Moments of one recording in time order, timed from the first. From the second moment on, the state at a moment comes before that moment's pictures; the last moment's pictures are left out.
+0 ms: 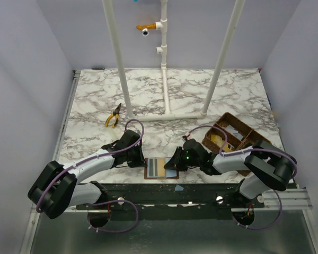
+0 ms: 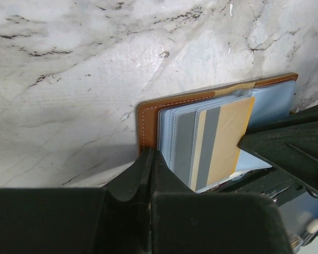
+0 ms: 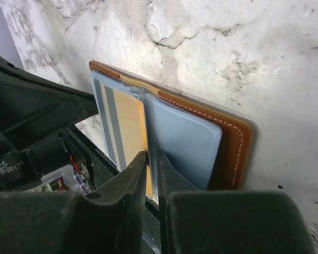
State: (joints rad) left arm -0.63 1.21 0.48 -0.29 0.19 -0.79; right arm 0.93 1.53 0.42 0.43 -0.17 1.15
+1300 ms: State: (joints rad) left arm -0.63 1.21 0.48 -0.29 0.19 -0.79; right arm 0.90 1.49 0.35 0.48 -0.18 1.19
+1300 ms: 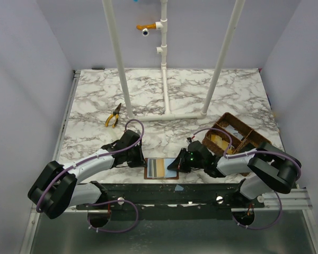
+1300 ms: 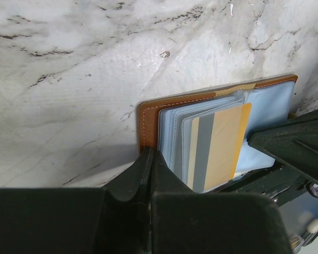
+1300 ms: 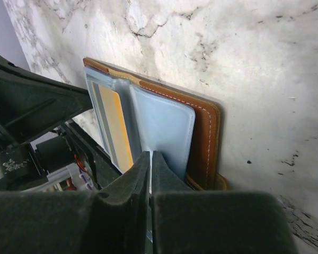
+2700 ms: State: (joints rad) left arm -0.63 1.21 0.48 -0.29 0.19 -0.78; right arm 0.90 1.68 0.41 0.70 -0.30 1.22
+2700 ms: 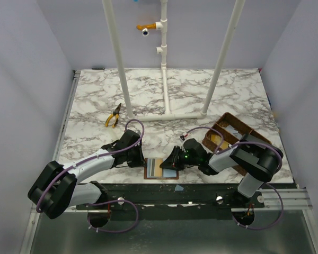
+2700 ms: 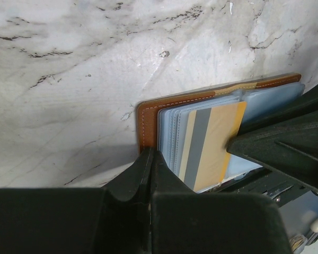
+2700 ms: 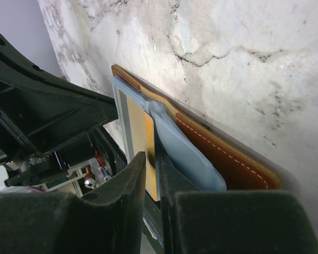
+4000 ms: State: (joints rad) left arm -0.62 1.21 0.49 -0.32 0.19 -0.77; right arm 0.89 1.56 0.36 0.58 -0.23 1.18
